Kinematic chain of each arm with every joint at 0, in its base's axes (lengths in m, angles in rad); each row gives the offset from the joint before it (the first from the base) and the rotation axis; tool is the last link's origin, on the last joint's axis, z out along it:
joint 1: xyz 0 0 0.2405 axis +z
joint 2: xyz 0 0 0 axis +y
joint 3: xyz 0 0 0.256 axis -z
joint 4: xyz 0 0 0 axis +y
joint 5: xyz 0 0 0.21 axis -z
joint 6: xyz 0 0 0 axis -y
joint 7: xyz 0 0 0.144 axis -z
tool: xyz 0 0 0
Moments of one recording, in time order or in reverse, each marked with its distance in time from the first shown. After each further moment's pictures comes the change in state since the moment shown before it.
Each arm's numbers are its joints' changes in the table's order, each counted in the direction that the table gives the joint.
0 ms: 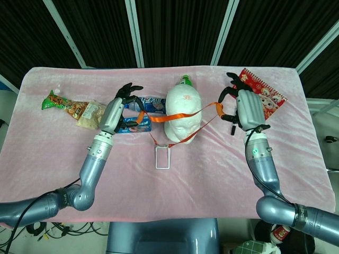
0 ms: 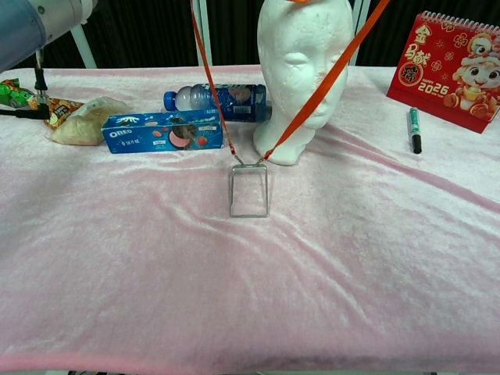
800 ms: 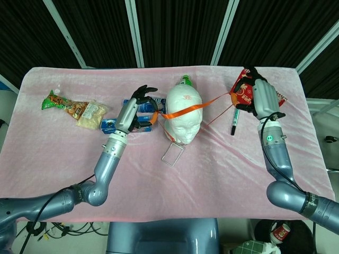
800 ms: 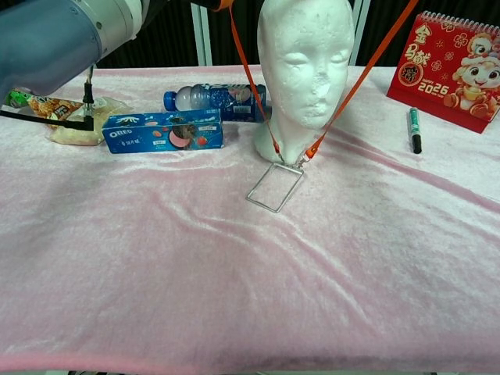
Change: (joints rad) left arm -0.079 -0.123 0.030 0.145 0.001 0.039 0.081; right arm 0.024 0.065 0.008 0.151 -0.046 0.122 -0.150
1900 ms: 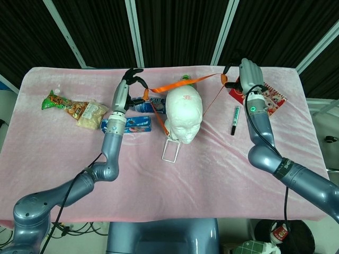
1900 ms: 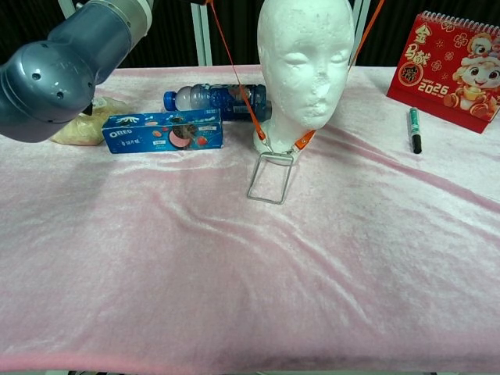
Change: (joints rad) left arm -0.166 -0.191 0.110 0.577 0.027 0.113 0.235; right arm 0.264 -0.153 0.040 0.450 -0.188 0.203 0.013
